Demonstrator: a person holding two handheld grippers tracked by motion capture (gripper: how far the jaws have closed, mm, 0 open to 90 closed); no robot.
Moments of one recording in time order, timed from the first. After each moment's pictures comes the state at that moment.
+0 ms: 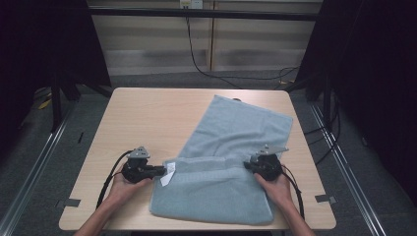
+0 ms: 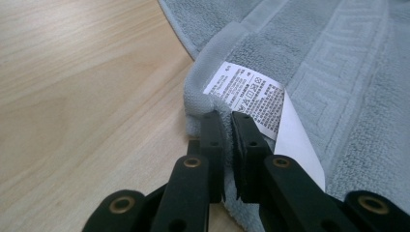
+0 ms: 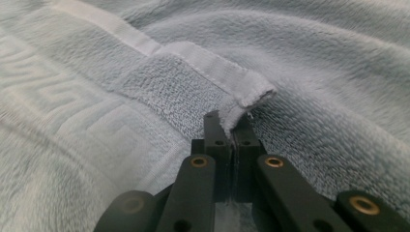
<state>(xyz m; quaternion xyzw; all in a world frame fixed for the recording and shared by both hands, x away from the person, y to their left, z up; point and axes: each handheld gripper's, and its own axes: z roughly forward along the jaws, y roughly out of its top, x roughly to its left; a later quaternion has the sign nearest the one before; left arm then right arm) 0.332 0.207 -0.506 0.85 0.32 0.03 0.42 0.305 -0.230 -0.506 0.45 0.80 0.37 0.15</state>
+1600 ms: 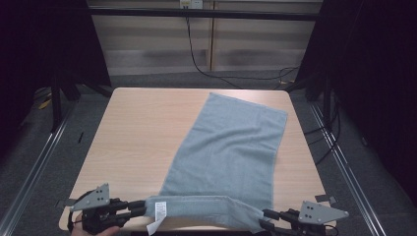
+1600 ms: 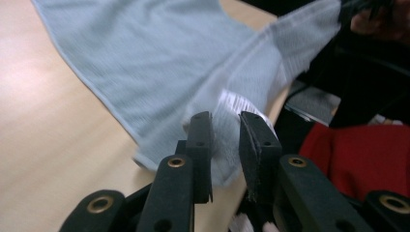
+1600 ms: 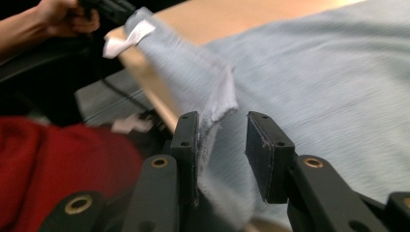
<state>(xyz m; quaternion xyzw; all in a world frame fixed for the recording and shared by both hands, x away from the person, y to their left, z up) 0.206 0.265 -0.447 0.81 0.24 0.01 0.53 0.117 -0.259 -0.440 0.33 0.78 0.52 0.09</state>
